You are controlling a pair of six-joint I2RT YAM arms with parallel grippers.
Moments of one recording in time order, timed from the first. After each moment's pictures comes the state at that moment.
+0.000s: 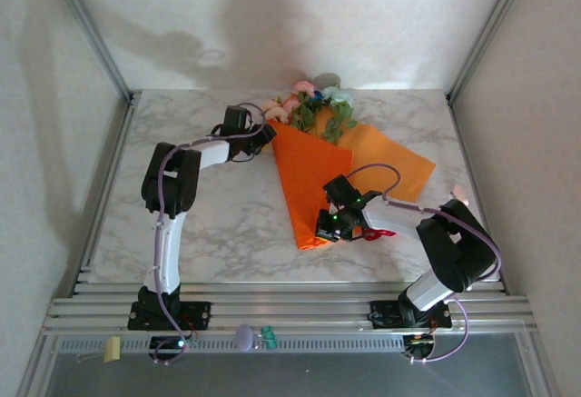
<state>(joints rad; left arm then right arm) -0.26 2.29 1.54 0.06 0.41 -0.97 0.67 1.57 0.75 -0.40 -0.33 0.82</state>
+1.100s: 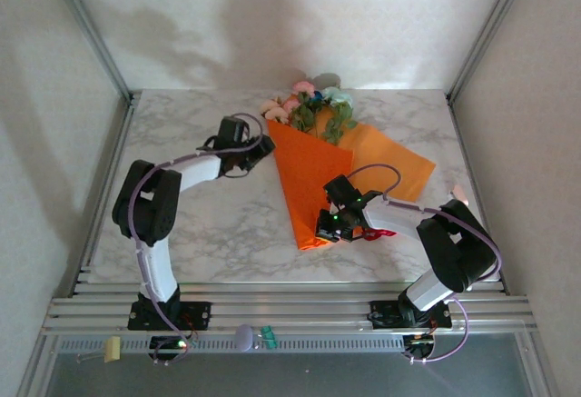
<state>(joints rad) -0.36 1.93 1.17 0.00 0.32 -0.94 0.67 1.57 0.75 -0.41 -0.34 0.82</state>
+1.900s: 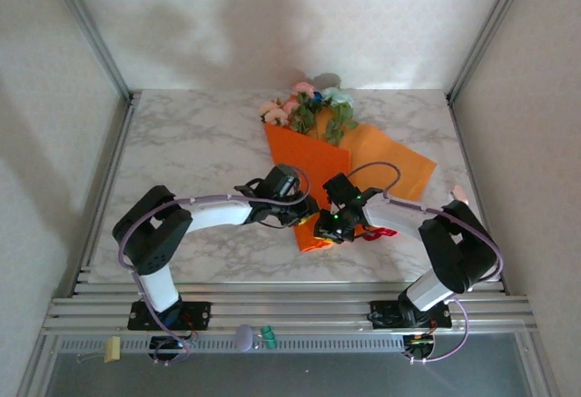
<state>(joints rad) -0.78 1.78 0.97 -0.02 0.38 -1.27 0.67 1.55 0.79 -0.52 -0.33 0.81</state>
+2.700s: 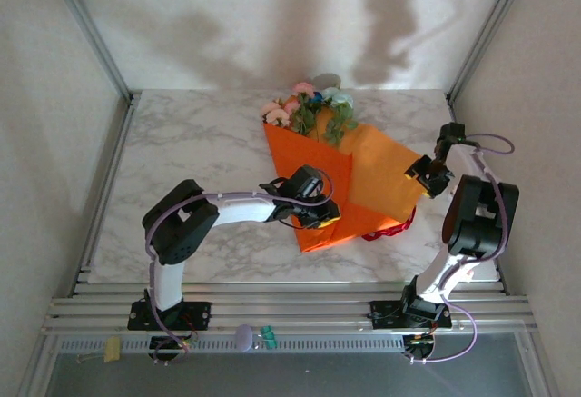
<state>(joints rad) -0.86 1.96 1.18 -0.06 0.41 -1.22 -0.23 1.78 1.24 -0.80 -0.16 0.53</state>
